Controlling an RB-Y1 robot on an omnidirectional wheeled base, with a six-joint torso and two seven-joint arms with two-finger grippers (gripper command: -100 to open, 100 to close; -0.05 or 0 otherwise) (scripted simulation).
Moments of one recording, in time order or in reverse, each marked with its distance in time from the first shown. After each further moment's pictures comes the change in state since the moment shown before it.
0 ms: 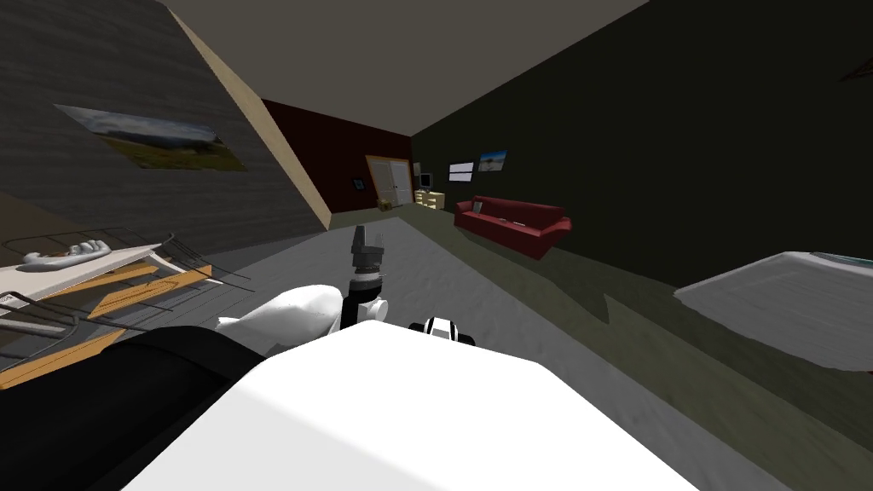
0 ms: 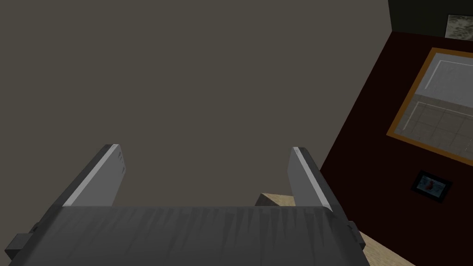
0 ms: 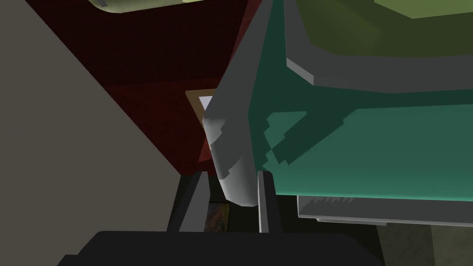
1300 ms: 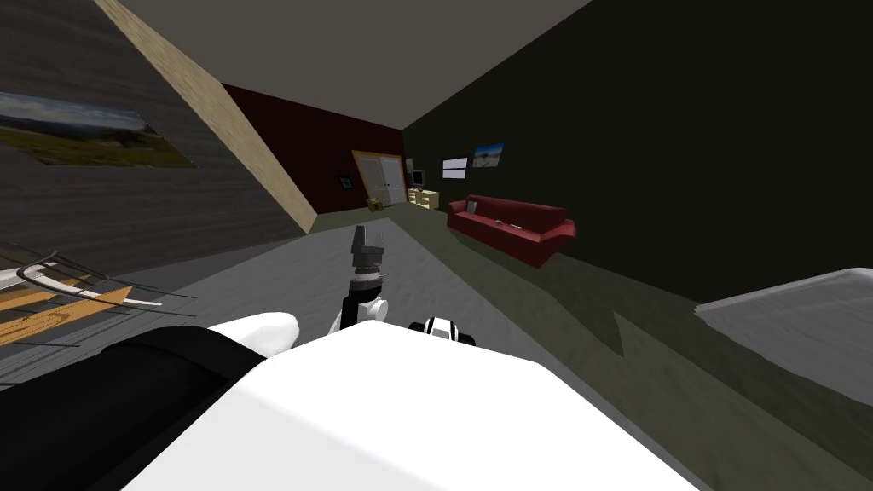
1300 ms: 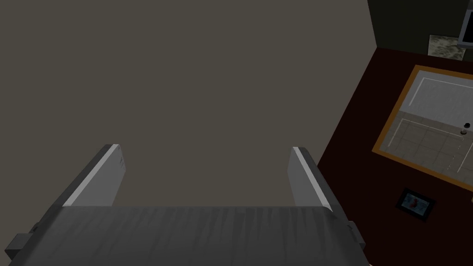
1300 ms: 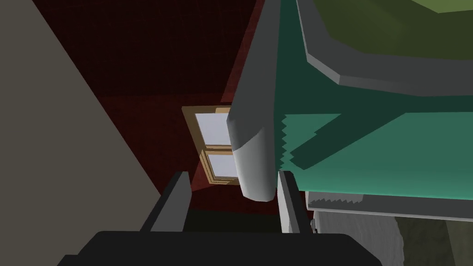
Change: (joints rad) left arm -0.001 0.000 0.000 0.000 0.000 0.000 0.000; right arm 0.055 0.009 0.016 0.144 -0.027 0.051 0.002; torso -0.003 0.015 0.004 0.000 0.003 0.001
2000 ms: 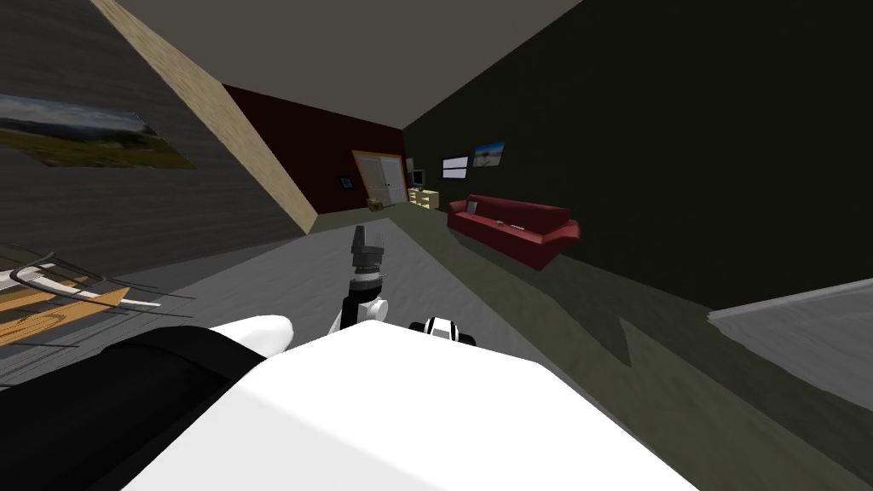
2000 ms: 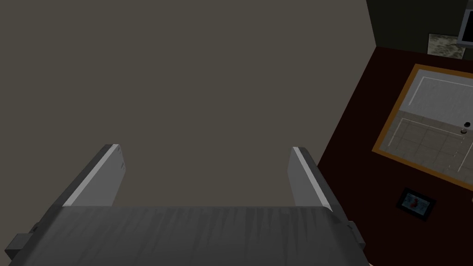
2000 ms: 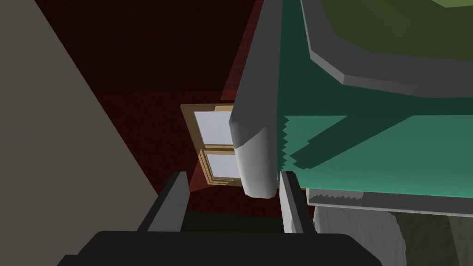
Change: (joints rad) left arm 0.000 0.000 0.000 0.000 0.000 0.000 0.000; right arm 0.005 -0.011 0.006 0.029 -0.005 0.017 0.003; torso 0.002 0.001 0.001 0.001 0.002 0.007
